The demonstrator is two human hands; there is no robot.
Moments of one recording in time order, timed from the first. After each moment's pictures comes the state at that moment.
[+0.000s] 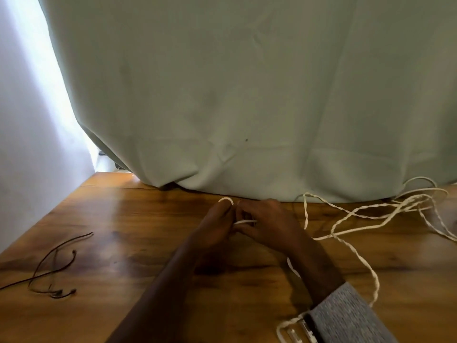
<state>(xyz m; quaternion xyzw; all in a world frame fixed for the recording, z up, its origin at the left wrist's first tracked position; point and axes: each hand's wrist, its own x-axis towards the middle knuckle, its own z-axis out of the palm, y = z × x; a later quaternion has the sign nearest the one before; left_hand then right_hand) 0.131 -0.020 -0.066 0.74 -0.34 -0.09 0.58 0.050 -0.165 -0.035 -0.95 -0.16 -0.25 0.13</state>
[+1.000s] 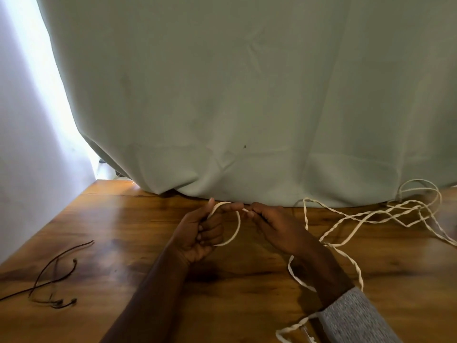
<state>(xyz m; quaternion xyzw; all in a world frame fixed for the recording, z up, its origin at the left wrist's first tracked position) 0.151 0.016 -0.064 0.24 -0.29 -0.52 0.77 0.051 -0.189 -0.044 -0.94 -0.10 -0.19 0.28</state>
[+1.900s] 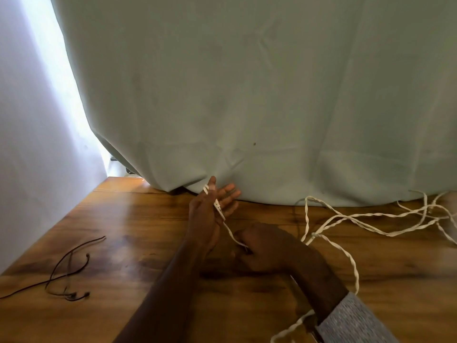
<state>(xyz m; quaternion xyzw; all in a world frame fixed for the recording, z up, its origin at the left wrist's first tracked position) 0.148 -0.011 -0.054 0.40 -0.14 -0.14 0.89 0.054 -0.143 -0.050 -0.98 -0.16 -0.03 0.08</state>
